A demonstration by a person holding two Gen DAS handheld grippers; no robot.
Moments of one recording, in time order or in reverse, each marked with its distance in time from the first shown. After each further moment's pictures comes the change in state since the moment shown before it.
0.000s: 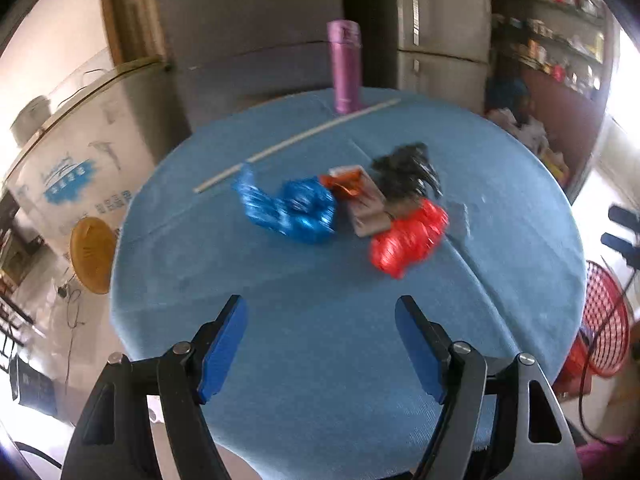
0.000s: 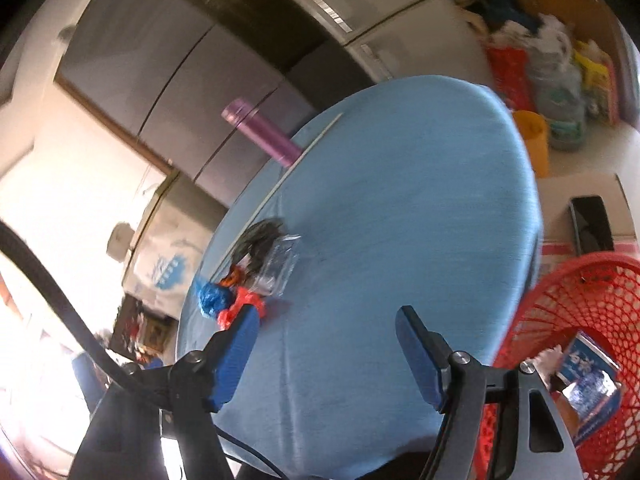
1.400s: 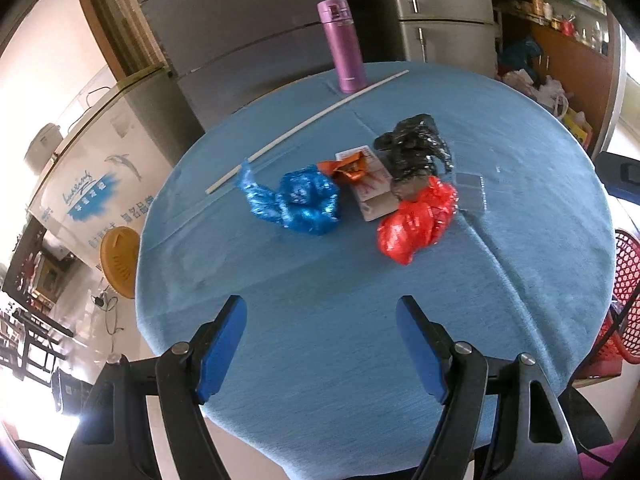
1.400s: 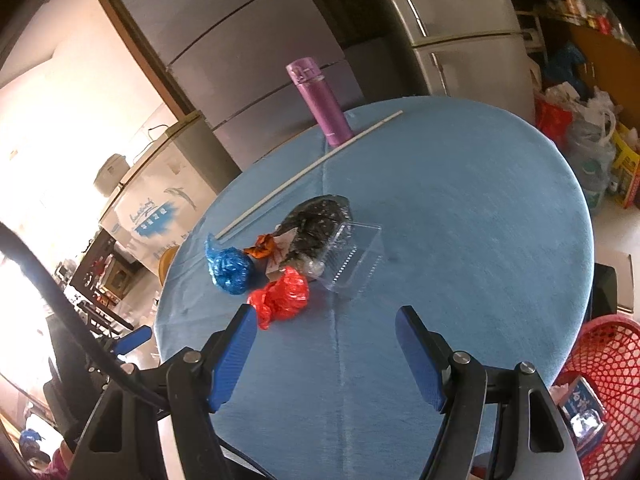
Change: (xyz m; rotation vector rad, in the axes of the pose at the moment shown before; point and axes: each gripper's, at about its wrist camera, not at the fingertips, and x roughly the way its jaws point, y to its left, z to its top) left arm 0.004 -0.039 0.009 0.123 0.088 0.133; right arm 0.037 0.087 -0.008 -0.214 0.042 -0.104
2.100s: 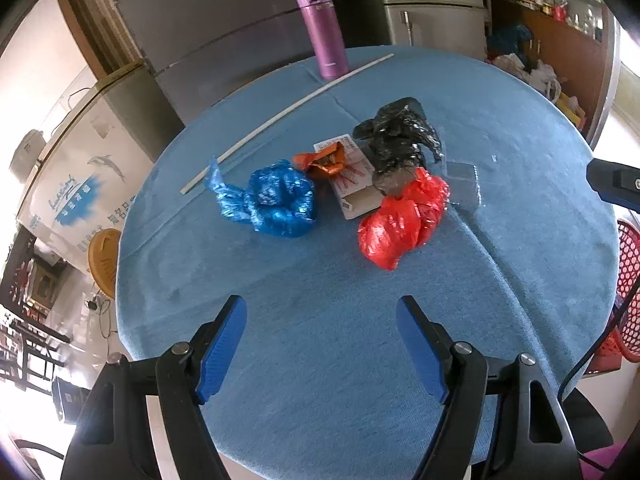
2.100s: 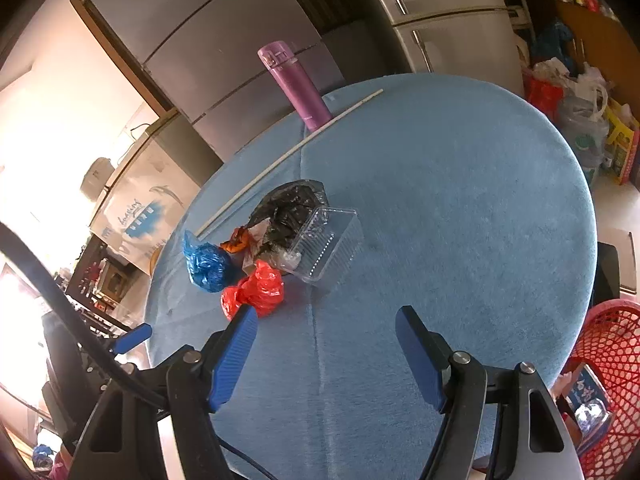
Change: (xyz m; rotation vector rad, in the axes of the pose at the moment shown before) left arm 0.024 -0.016 0.011 0.042 0.047 -0.029; right arm 0.021 -0.017 0.001 0.053 0.051 -0.023
